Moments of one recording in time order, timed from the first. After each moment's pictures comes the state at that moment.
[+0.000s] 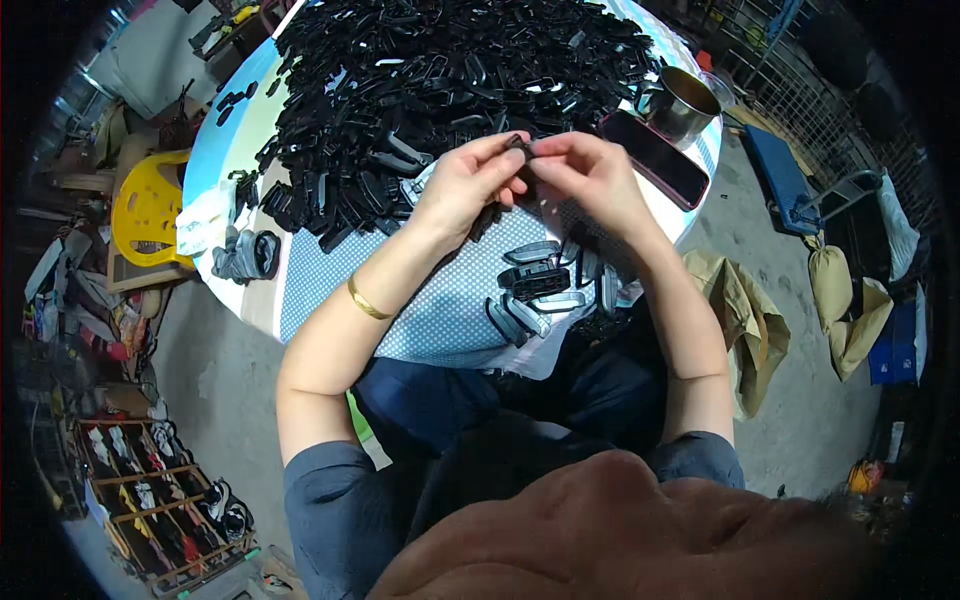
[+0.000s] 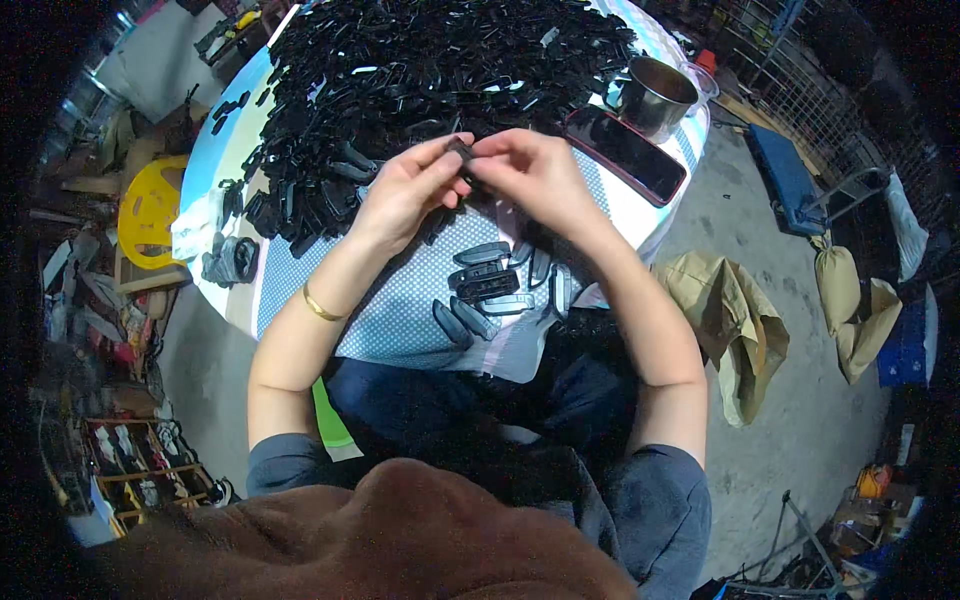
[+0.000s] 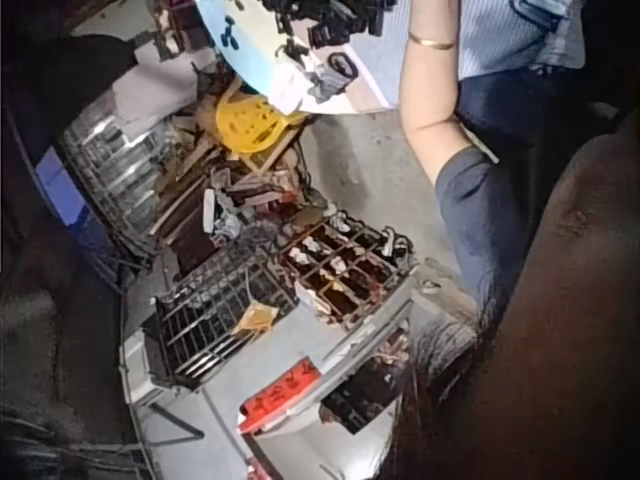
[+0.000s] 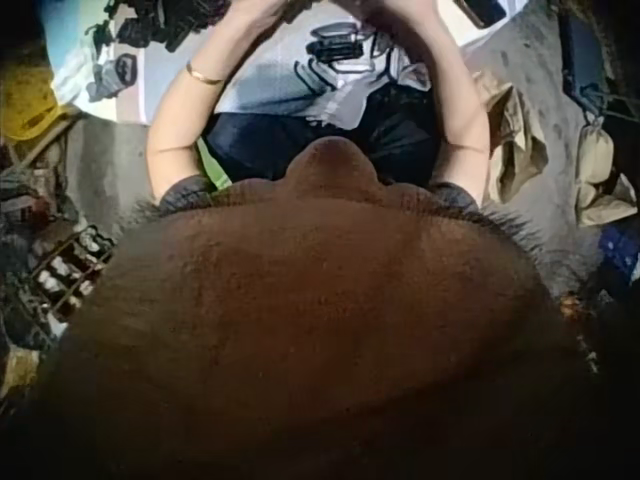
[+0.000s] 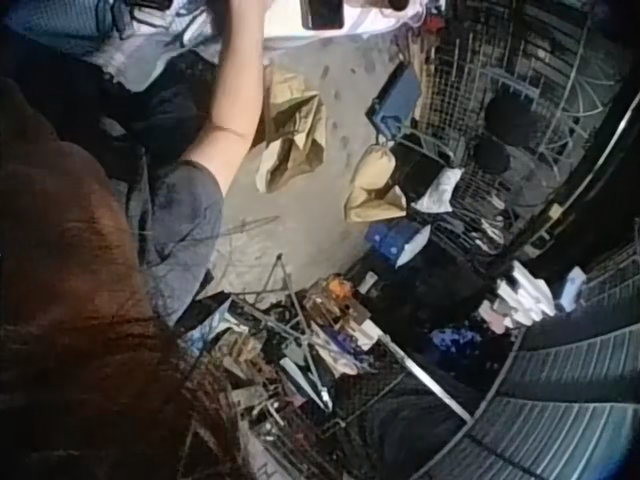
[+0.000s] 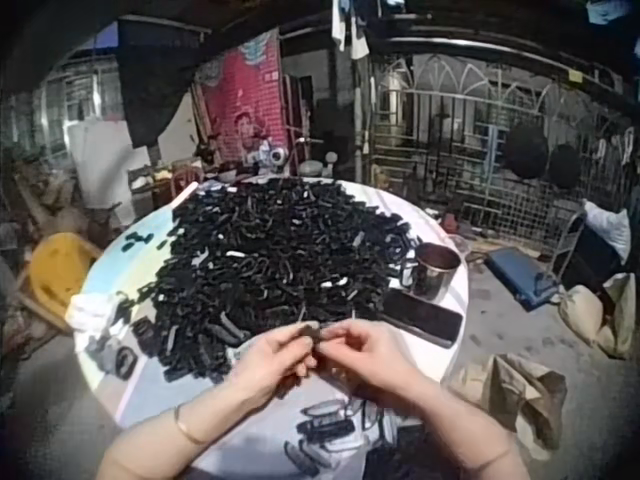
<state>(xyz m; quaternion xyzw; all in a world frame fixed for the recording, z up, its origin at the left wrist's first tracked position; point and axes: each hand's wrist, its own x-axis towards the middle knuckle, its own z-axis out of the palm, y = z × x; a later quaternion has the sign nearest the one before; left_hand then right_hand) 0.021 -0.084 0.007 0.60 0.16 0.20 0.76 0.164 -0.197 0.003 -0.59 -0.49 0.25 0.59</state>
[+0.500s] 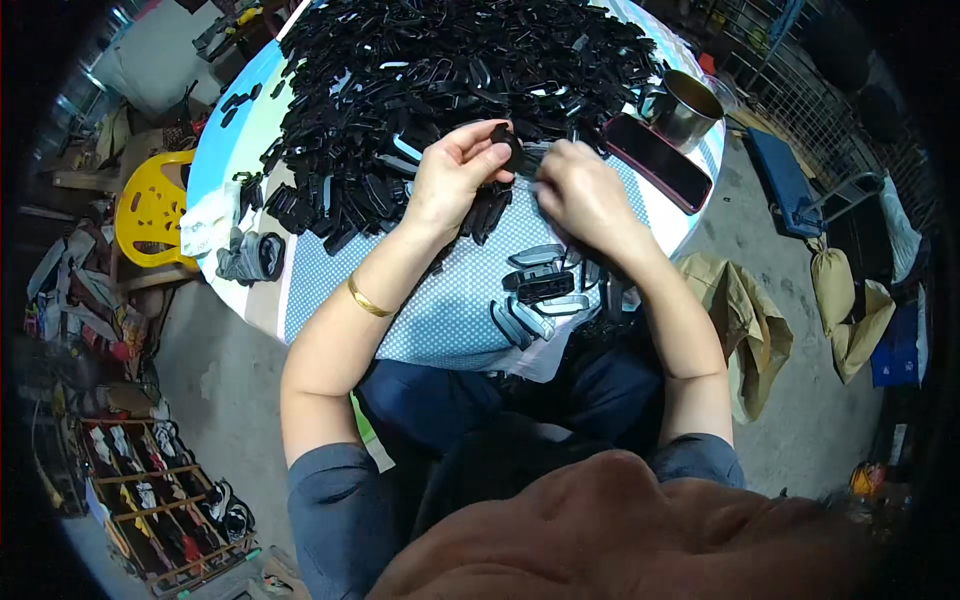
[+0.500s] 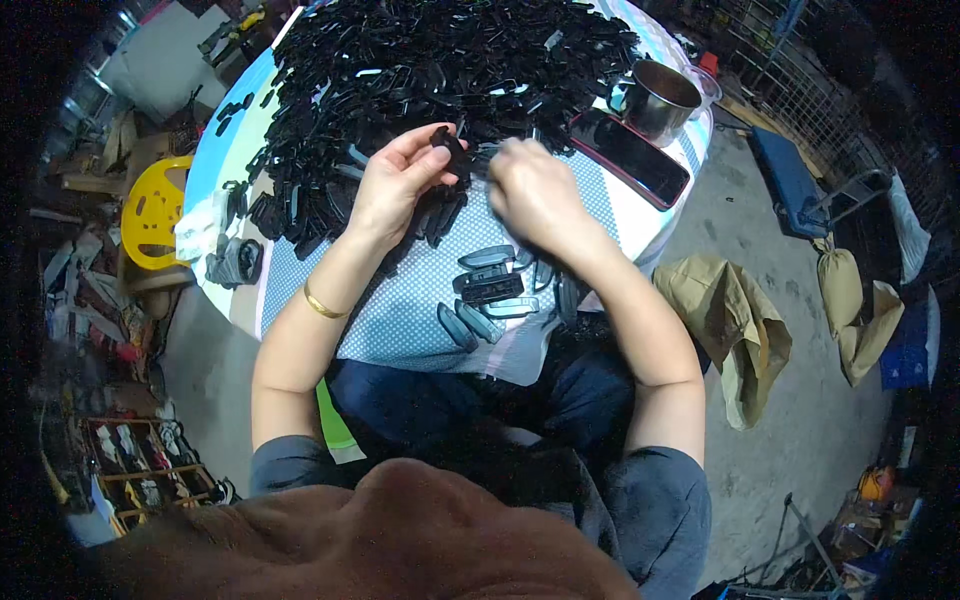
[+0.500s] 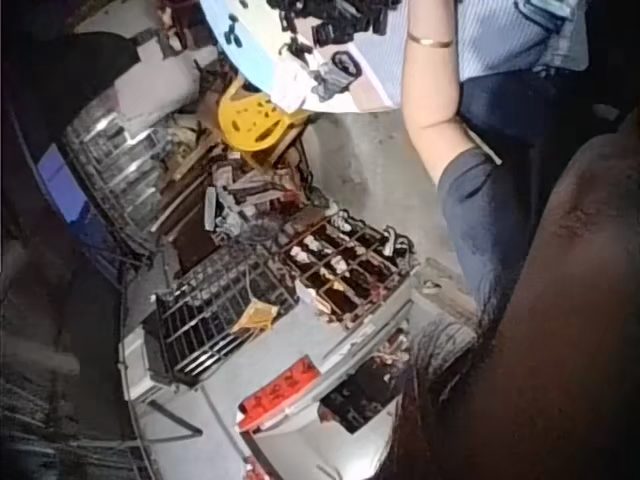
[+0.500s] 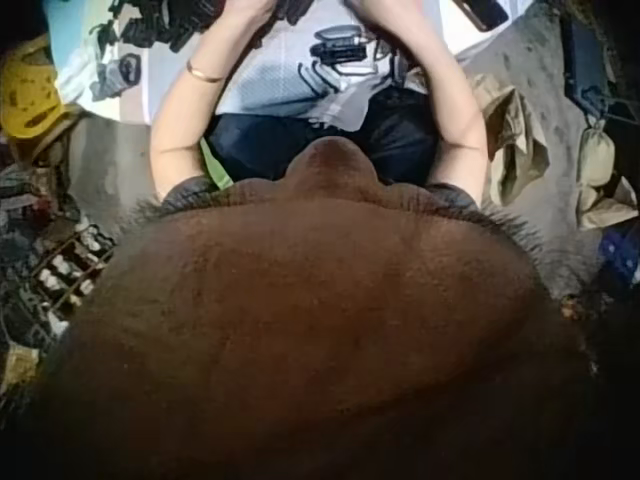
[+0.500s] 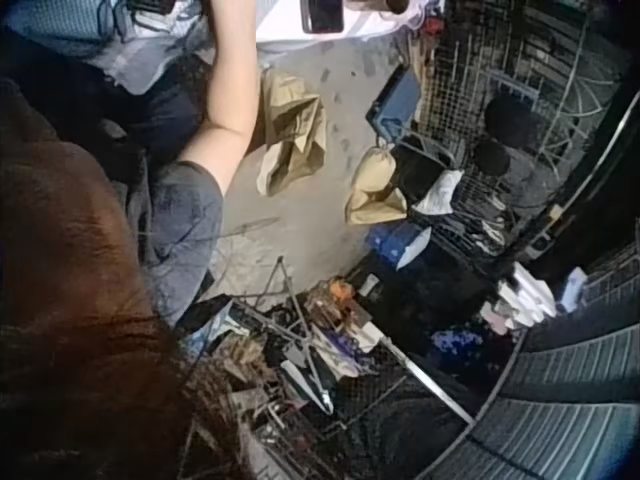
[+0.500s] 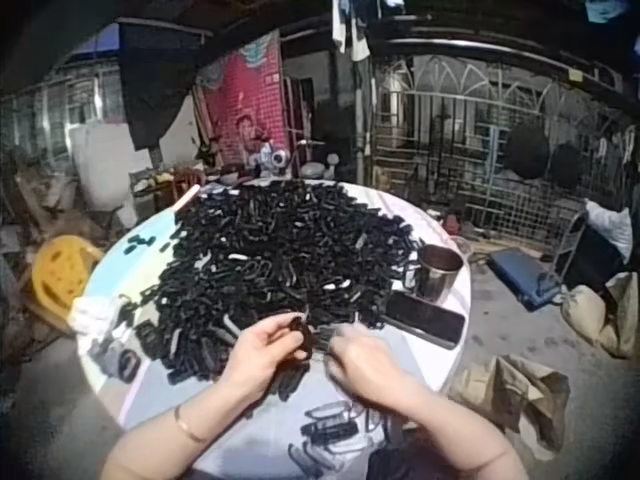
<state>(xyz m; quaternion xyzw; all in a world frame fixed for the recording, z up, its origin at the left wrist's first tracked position) 0.023 -0.073 0.005 0.61 0.16 0.28 0.72 0.161 -0.192 -0.003 -0.71 -0.65 -0.11 0.26</state>
